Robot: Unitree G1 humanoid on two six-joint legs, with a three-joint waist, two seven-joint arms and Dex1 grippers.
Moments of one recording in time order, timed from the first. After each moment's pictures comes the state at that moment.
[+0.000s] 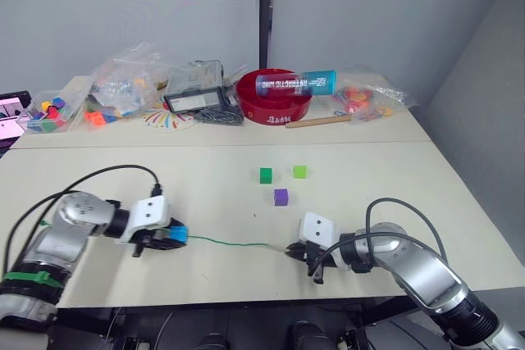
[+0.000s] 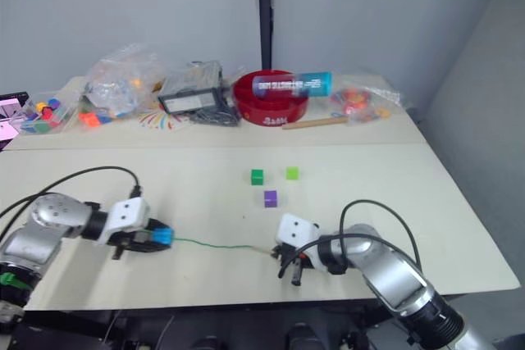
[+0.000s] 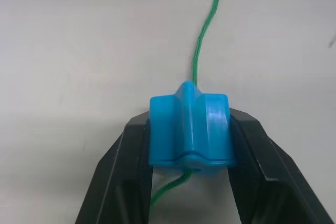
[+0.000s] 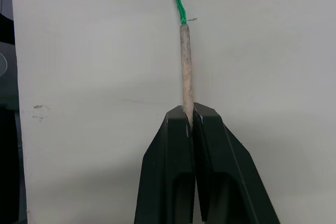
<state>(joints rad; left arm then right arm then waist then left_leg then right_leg) -0.39 0.96 -0.13 0.40 -0.15 -0.13 -1.40 -0.33 -0.69 0.43 -0.42 0.17 0.69 0.87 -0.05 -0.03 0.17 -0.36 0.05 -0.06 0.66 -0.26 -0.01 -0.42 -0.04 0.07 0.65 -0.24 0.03</state>
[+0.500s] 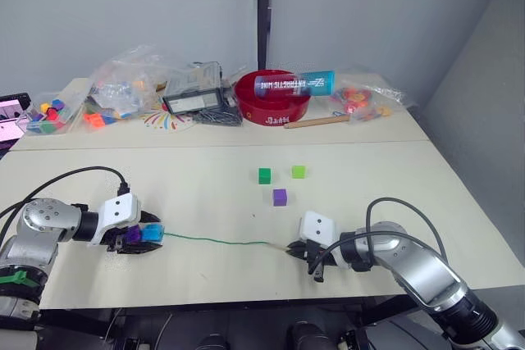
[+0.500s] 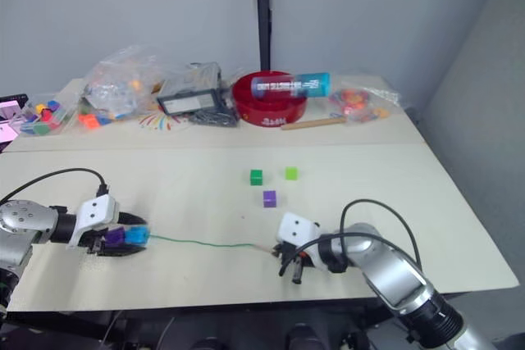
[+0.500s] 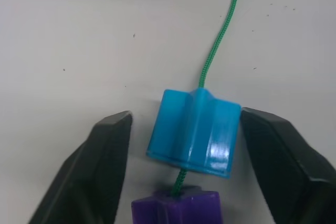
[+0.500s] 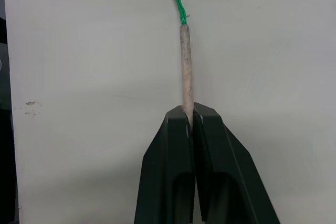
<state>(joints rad) -0.38 0.97 -0.06 0.51 -0.18 -0.17 -1.43 -0.34 -0.69 0.43 -0.40 0.17 0.68 0.87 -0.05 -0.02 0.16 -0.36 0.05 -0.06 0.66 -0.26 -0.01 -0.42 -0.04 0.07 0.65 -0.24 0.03</state>
